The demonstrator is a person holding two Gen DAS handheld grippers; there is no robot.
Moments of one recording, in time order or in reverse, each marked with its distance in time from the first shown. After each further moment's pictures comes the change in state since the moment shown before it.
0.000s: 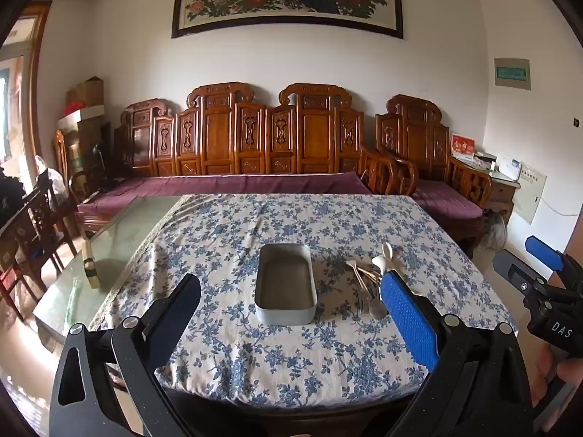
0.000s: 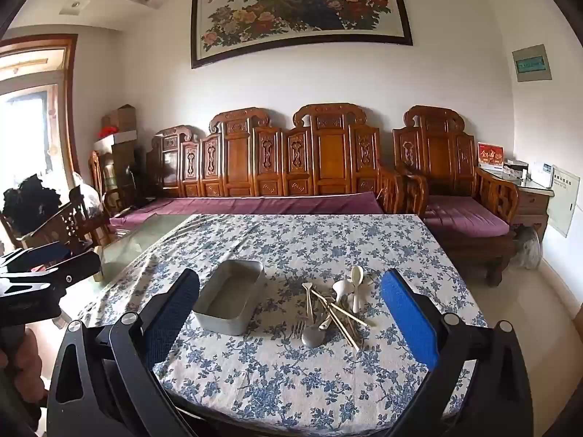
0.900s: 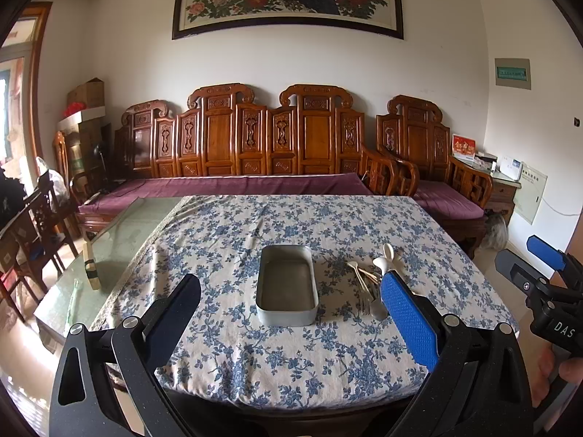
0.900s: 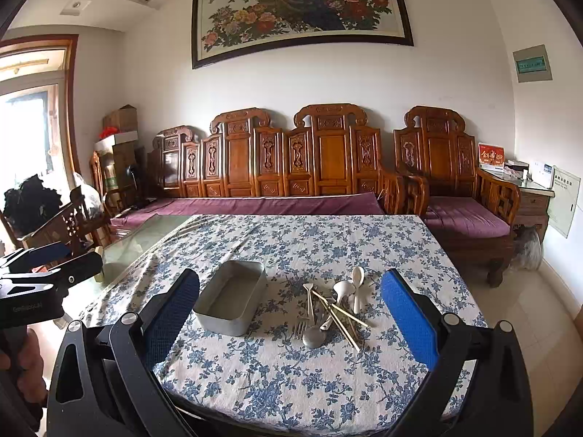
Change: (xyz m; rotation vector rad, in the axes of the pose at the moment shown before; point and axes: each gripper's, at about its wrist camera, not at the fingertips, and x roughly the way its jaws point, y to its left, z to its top) left arm 0.001 0.003 0.004 0.002 0.002 0.001; right arm -0.001 0.001 0.000 0.000 -0.005 0.001
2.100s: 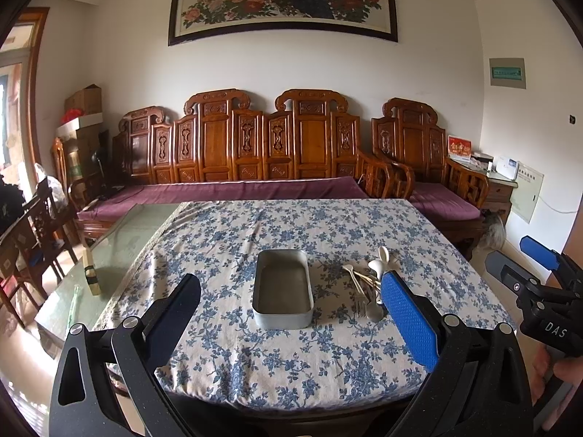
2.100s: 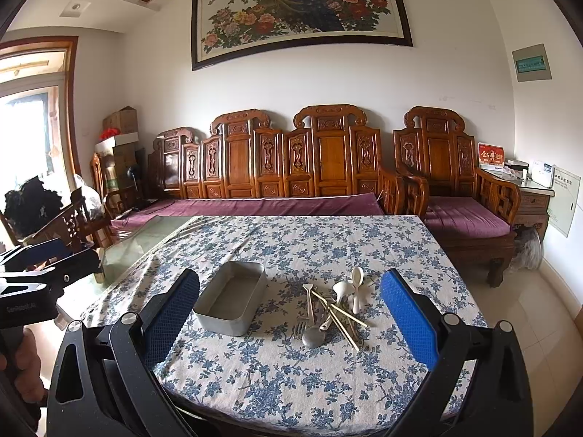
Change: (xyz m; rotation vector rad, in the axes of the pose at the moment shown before) left arm -0.011 -0.009 0.005 0.016 -0.022 -0.003; right arm 0.000 0.001 0.002 0.003 -0.002 -0.001
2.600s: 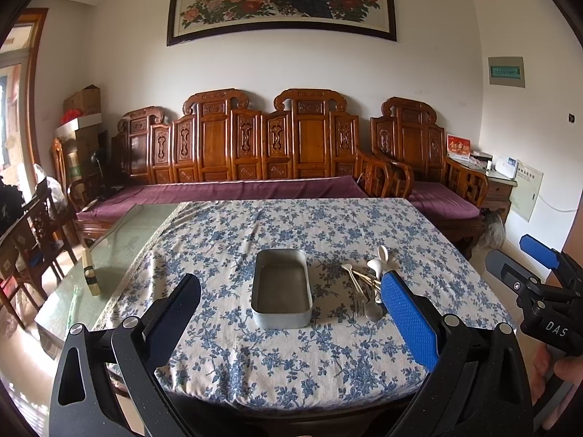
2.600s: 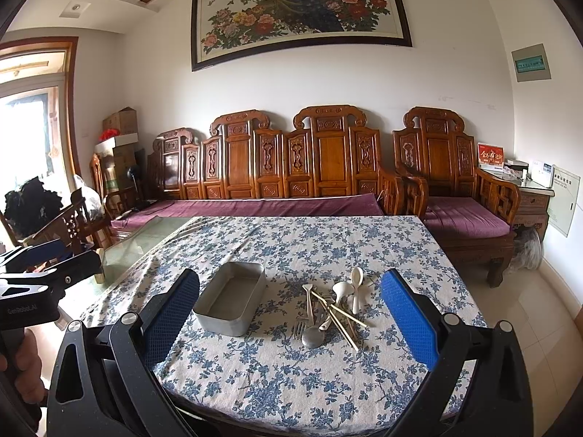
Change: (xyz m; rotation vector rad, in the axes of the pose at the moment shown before) left arm 0.000 -0.001 0.000 0.000 0.000 0.000; right arm -0.001 -0.001 0.000 0.000 0.000 0.001
